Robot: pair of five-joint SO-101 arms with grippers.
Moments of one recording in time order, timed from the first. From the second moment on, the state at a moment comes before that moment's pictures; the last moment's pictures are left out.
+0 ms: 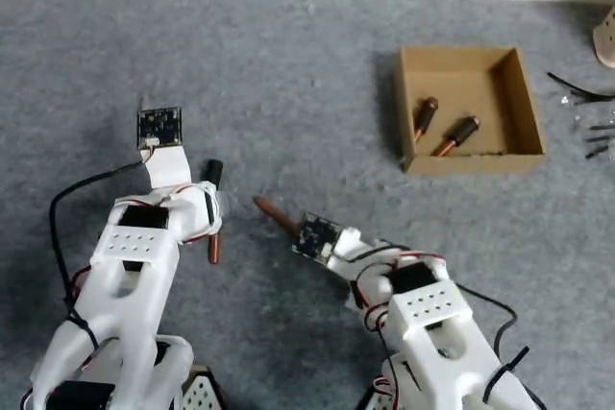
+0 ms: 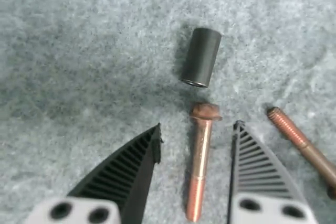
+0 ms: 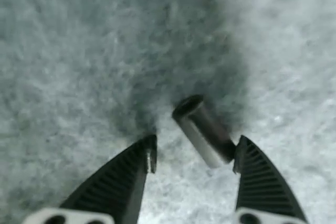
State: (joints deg) left arm -3.3 -32.2 61.3 40.0 16.3; right arm -24.8 -46.6 78.5 45.6 49.4
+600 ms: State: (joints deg) left arm -3.3 -32.2 61.3 40.0 16.3; right arm -24.7 -46.8 80.4 42.6 49.5
